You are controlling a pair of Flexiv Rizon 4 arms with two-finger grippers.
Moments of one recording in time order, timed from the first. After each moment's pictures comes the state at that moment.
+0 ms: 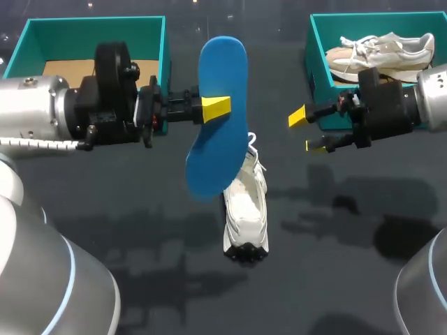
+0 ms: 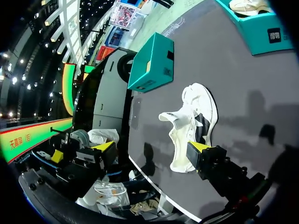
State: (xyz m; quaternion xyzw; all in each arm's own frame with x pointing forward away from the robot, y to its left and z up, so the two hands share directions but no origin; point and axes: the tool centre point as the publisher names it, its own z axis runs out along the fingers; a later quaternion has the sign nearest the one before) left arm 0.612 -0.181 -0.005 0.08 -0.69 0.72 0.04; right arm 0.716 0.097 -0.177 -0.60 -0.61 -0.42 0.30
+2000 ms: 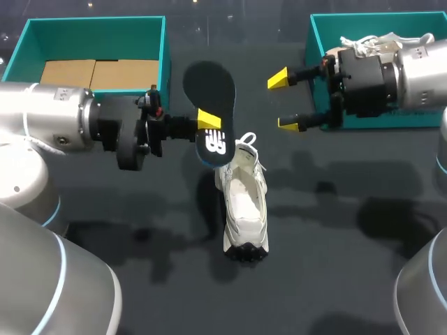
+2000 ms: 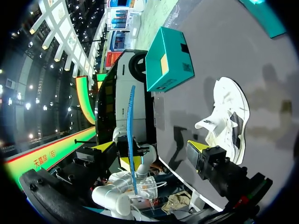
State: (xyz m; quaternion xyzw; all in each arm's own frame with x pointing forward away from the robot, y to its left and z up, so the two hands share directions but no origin) left arm 0.692 -0.172 -0.117 -0.52 -0.51 0.50 -0.47; right arm 0.752 0.143 -0.130 -0.59 -0.53 -0.44 0.41
